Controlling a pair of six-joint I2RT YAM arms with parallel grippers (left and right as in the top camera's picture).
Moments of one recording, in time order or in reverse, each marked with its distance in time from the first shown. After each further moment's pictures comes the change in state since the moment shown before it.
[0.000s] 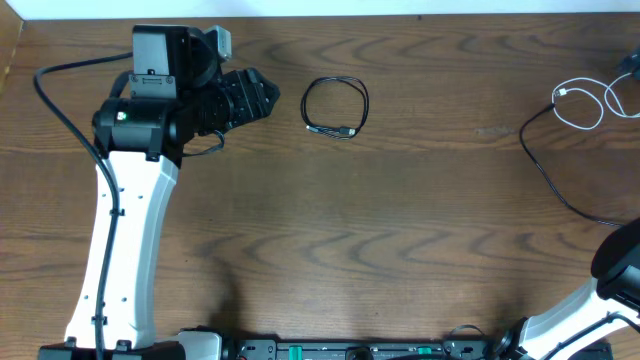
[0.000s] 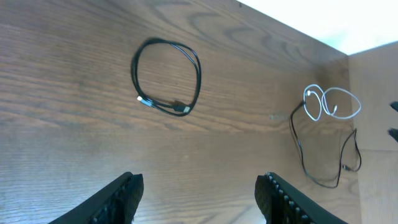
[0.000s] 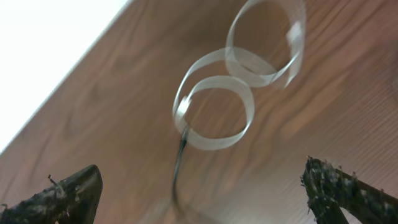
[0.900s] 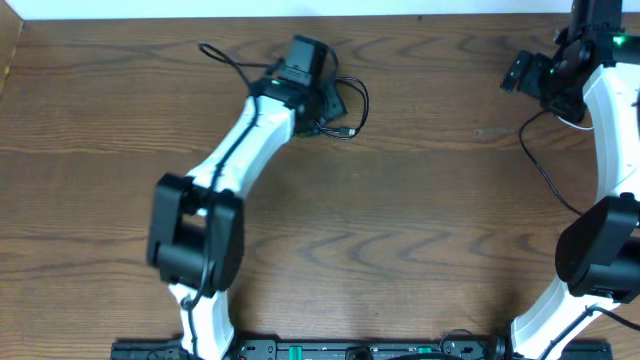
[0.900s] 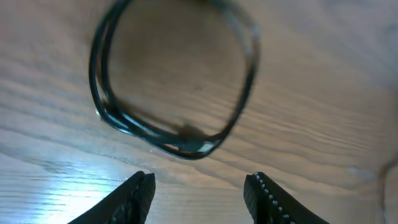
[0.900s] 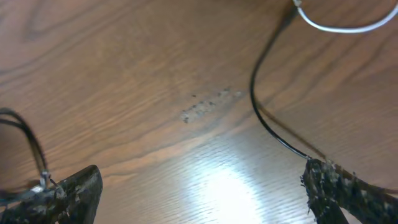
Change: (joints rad) left arm -0.293 0.534 0.000 0.344 -0.311 -0.385; right arm 0.353 0.000 -0.036 -0.221 0.093 0.012
